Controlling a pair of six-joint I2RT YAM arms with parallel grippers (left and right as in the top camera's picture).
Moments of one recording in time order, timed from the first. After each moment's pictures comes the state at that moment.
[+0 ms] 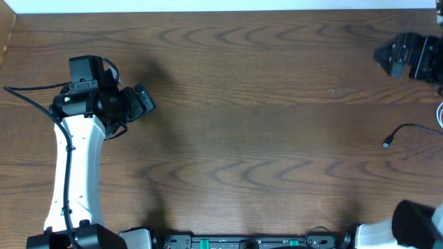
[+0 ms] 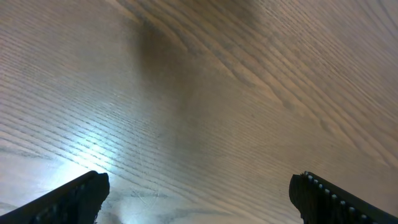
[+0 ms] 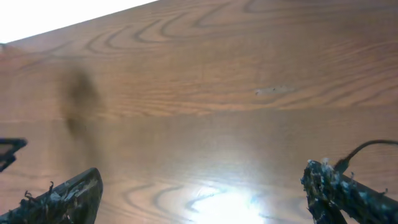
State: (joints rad) left arm 0.18 1.44 1.26 -1.00 0.20 -0.35; right arm -0.26 1.64 2.30 -1.65 -0.44 -0.02
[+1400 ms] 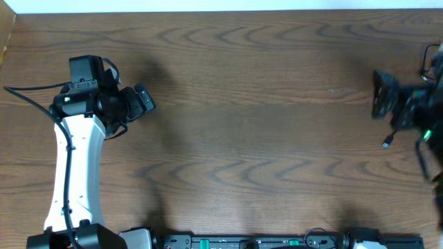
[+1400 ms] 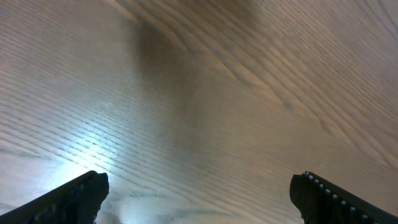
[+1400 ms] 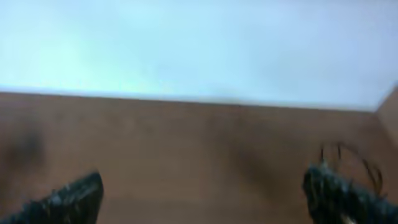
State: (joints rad) left arm 0.18 1.44 1.26 -0.99 0.20 -0.35; right arm -0.08 0.92 1.40 -0.83 -0.16 -0.05
